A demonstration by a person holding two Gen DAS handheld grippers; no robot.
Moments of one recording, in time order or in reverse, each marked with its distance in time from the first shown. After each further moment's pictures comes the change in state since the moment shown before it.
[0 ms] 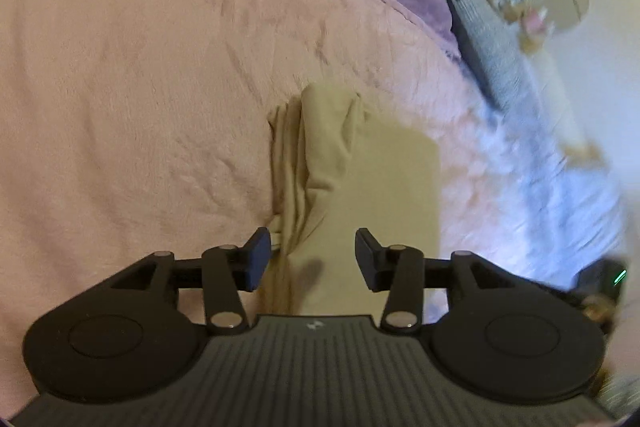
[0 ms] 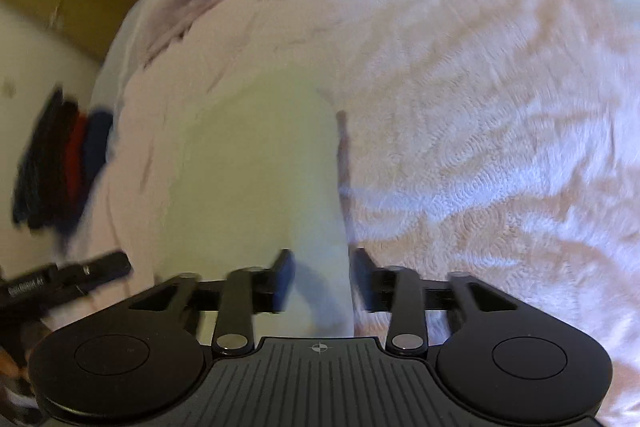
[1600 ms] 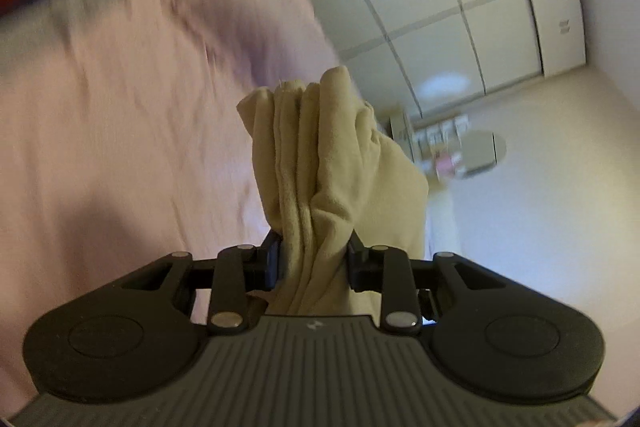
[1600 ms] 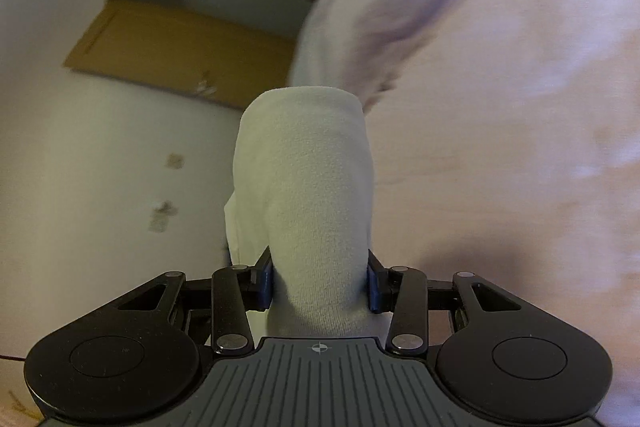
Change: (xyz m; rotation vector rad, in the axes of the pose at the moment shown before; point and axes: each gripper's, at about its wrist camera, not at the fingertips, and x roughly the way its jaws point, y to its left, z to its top) left arm -0.159 0.037 0.102 -0.208 -0.318 -0.304; right arm 0.002 0.161 0.084 0.124 -0.022 0.593
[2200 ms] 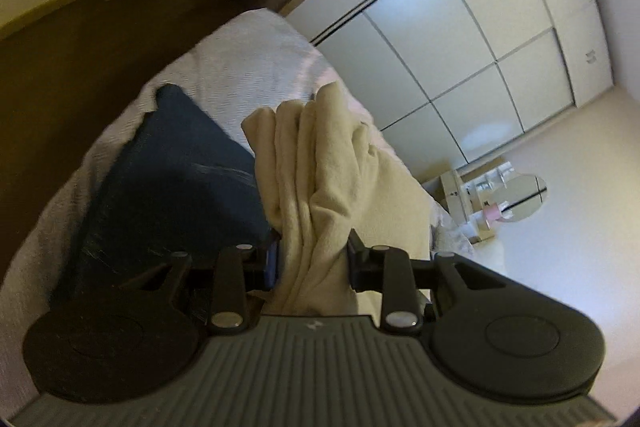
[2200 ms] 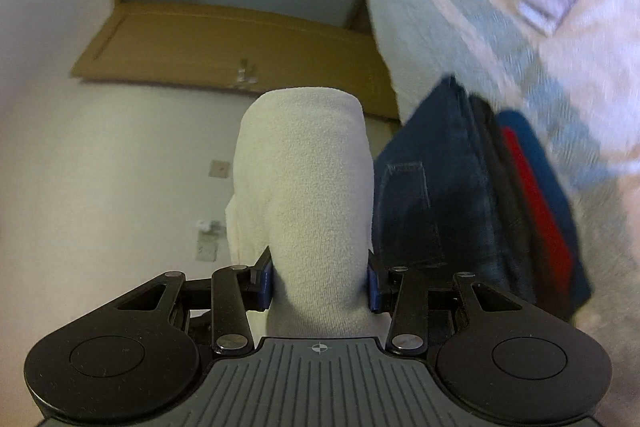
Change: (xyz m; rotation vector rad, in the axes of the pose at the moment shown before) left arm -0.149 0.133 0.359 0.091 -0.049 0.139; right arm 0.360 0.194 -0.045 0.146 -0.056 0.067
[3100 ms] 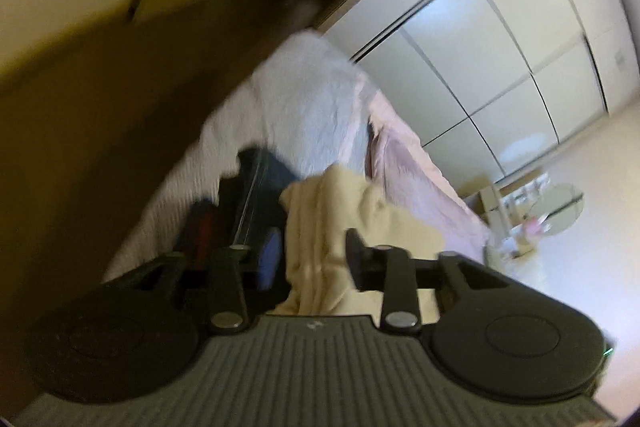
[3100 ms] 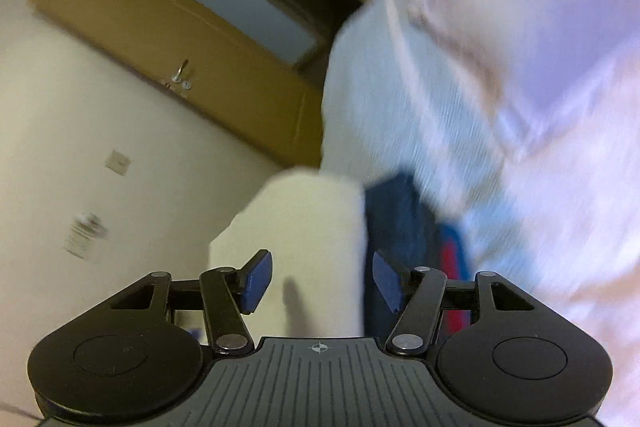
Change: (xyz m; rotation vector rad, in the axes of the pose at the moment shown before) left arm 0.002 0.062 0.032 0.111 -0.083 0.111; right arm 0.050 0.019 0.032 -0.444 -0.189 -0.379
